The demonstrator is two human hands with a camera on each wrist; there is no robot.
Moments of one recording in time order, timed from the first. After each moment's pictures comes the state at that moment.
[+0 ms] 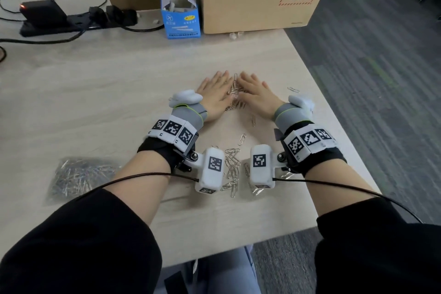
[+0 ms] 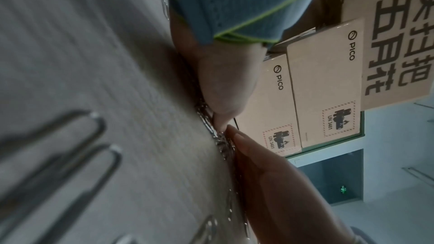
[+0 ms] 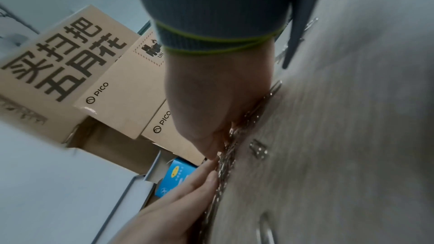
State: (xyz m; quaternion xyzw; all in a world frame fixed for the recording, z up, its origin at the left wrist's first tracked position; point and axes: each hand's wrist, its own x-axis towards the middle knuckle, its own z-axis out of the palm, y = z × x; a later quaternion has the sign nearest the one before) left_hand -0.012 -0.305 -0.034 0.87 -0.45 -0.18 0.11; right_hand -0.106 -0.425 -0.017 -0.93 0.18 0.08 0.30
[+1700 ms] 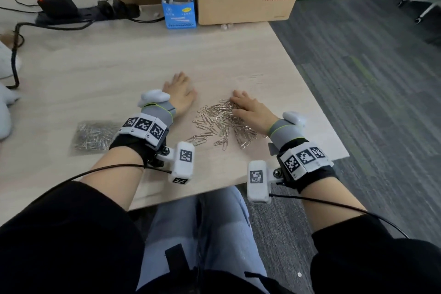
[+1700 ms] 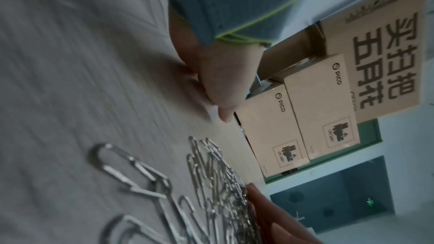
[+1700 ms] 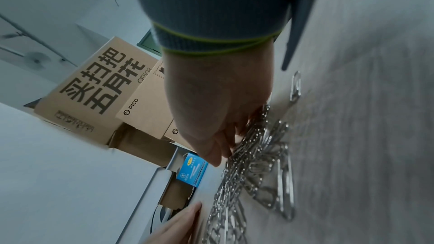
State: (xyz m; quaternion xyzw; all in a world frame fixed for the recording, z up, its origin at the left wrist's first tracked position) left_hand -0.046 -0.222 -0.023 0.92 -0.33 -0.17 0.14; right_hand -0.205 -0.363 -0.010 -0.91 0.18 0.10 0.37
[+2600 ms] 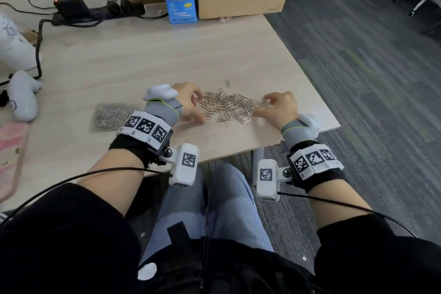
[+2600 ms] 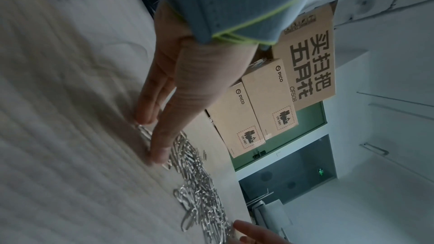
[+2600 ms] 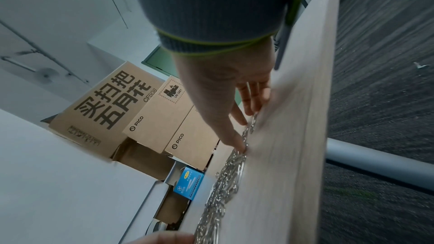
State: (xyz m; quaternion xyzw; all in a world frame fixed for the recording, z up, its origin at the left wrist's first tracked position) left_hand -0.117 -0.175 0.017 0.90 -0.34 -0.22 0.17; right_hand -0.272 -0.352 -0.019 -0.85 0.42 -0.08 0.31
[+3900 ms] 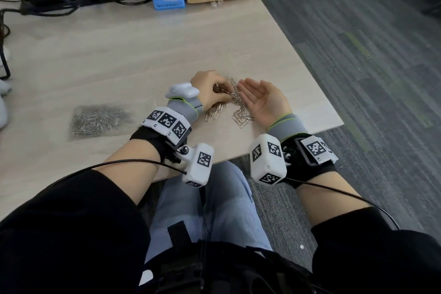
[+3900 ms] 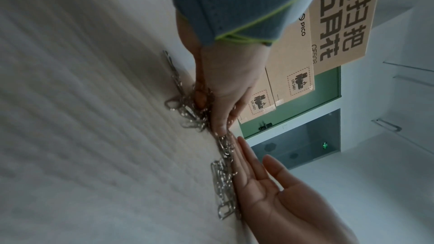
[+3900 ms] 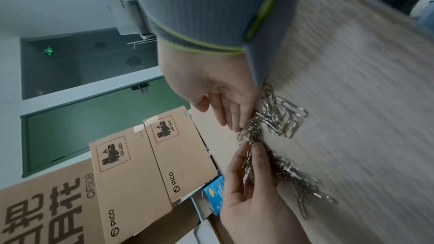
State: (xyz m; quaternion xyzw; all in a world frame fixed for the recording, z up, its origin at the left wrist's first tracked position) left_hand -0.120 -0.241 -0.016 0.82 -0.46 -0.16 0.29; right_hand -0.239 -0.346 -0.019 -0.25 0.32 -0.19 0.89
